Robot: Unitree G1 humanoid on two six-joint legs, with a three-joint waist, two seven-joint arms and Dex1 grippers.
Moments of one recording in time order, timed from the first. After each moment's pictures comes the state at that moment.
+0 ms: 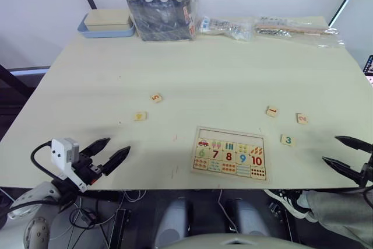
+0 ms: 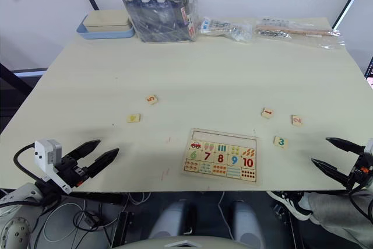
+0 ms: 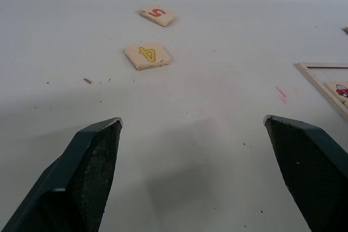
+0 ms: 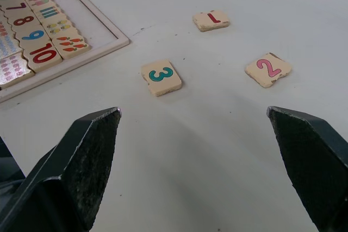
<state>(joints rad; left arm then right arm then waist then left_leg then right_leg) 0.37 0.60 0.50 -0.27 -0.67 0.38 -0.83 0.19 -0.79 -0.53 0.24 0.51 -0.03 1.35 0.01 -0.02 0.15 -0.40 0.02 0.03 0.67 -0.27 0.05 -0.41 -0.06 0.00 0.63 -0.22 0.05</state>
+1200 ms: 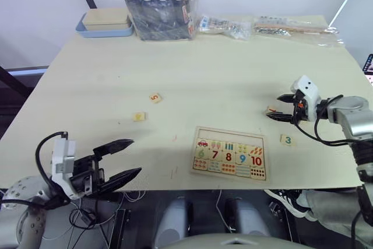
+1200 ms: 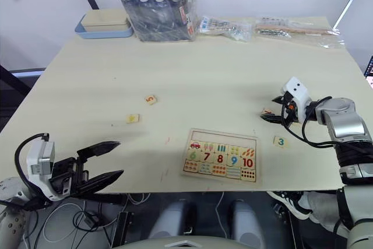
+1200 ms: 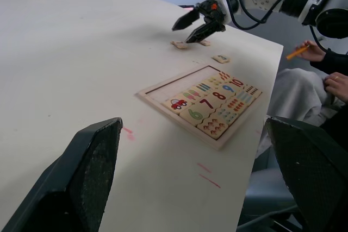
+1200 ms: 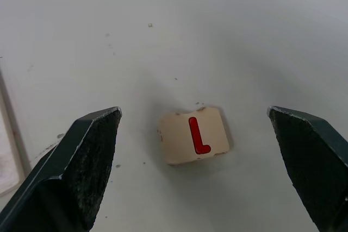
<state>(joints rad) 0.36 0.70 0.47 -0.26 -0.77 0.24 -1.34 -0.61 -0.75 0.09 0.45 0.20 0.39 1.08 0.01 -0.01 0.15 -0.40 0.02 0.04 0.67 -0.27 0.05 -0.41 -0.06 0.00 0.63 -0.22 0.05</state>
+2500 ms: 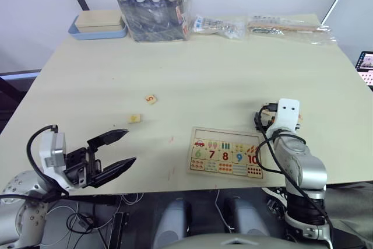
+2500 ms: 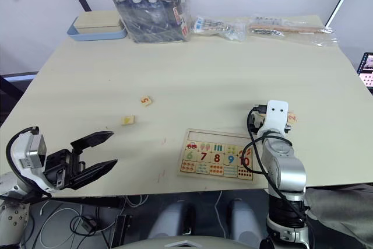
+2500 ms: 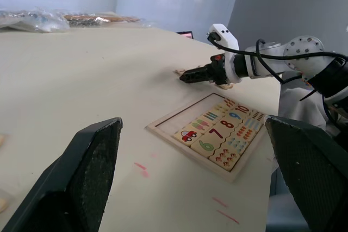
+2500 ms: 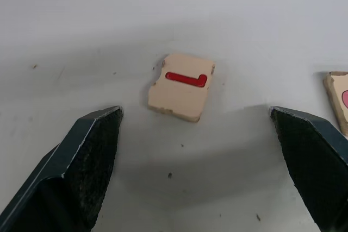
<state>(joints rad) 0.26 0.68 0.50 -0.21 -0.81 0.25 -1.37 -0.22 0.03 -0.12 -0.35 0.04 0.89 -0.14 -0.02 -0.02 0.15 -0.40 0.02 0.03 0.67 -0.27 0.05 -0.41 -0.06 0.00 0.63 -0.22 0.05</state>
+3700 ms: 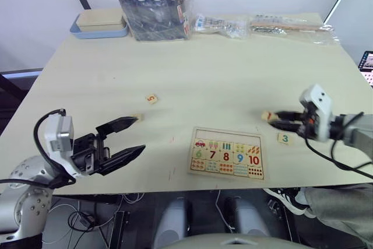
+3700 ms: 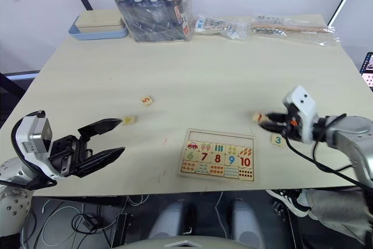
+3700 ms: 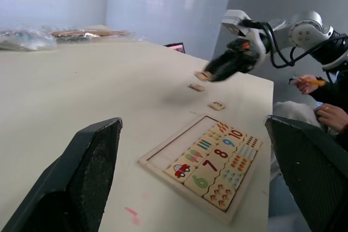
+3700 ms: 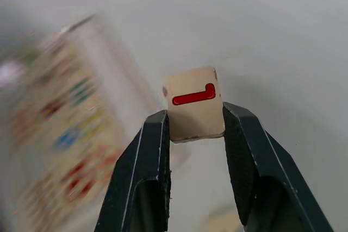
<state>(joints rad) 0.18 0.71 0.47 -0.34 -0.89 0.39 -1.26 -0.19 -0.94 -0.14 -0.37 0.53 0.84 1.04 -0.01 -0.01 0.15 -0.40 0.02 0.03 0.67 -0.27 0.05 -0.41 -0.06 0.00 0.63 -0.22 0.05</state>
